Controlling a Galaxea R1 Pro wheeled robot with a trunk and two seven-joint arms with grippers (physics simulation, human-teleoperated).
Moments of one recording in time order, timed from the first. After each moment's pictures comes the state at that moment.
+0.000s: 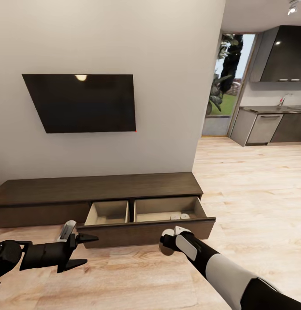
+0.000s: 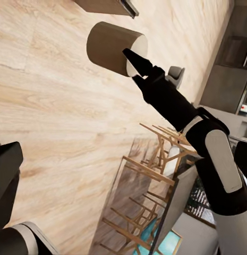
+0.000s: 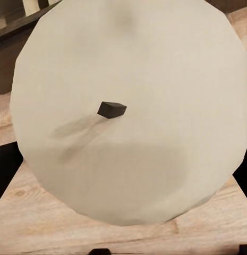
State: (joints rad) left arm -0.21 0.51 -0.03 -1.61 2.35 1.01 0.85; right arm -0.80 0.08 0.76 -0.38 -1.15 0.35 -0.31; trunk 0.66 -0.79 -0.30
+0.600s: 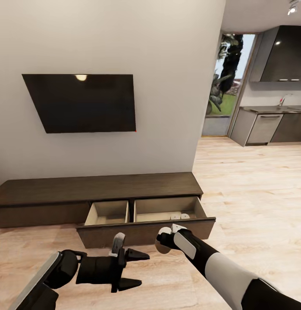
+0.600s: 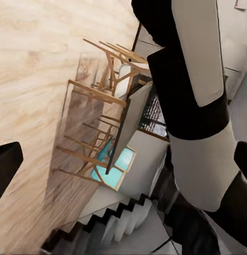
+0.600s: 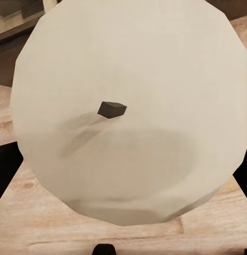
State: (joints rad) left arm -0.22 0.23 -0.32 -1.61 2.35 1.01 0.78; right arm -0.80 0.08 0.76 -0.44 -1.14 0.39 -0.31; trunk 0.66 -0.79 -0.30
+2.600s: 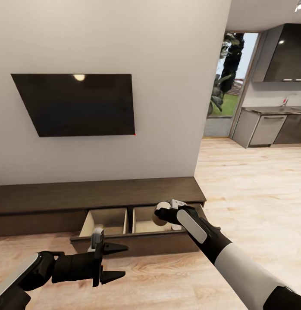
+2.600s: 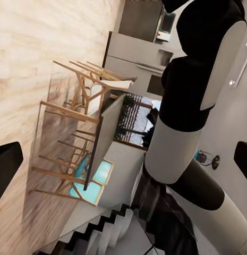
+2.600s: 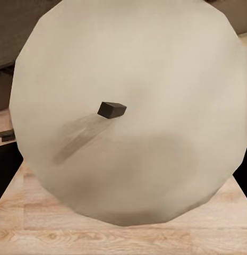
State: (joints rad) left arm -0.22 0.46 -0.35 -1.61 2.35 1.01 0.43; right arm -0.80 -0.02 0.66 -0.92 -1.14 0.55 -0.51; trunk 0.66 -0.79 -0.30
